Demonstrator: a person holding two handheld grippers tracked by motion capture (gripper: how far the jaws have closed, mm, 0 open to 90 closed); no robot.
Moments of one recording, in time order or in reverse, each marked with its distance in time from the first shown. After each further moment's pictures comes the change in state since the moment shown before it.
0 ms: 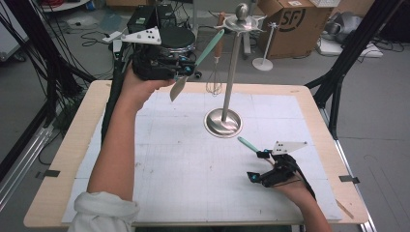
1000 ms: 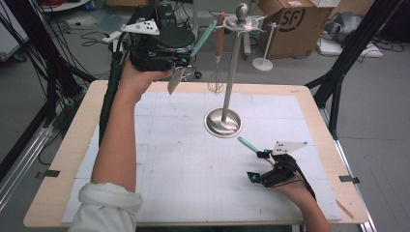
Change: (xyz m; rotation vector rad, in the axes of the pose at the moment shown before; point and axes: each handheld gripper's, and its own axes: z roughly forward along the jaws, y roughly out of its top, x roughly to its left) left arm 0.021 0.002 0.000 0.036 0.065 -0.036; right arm 0.000 0.000 0.000 0.001 0.001 0.000
